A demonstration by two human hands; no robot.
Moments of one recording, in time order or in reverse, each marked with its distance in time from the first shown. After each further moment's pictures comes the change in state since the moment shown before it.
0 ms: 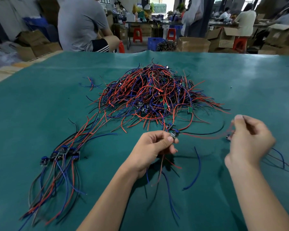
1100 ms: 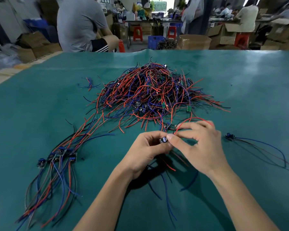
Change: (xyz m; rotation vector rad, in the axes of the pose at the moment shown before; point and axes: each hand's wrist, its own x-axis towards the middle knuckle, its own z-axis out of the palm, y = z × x) left_hand -0.003 -0.001 -0.002 0.023 -0.060 0.061; right_hand -0.052 -0.014 0.012 -0.737 -0.877 -0.443
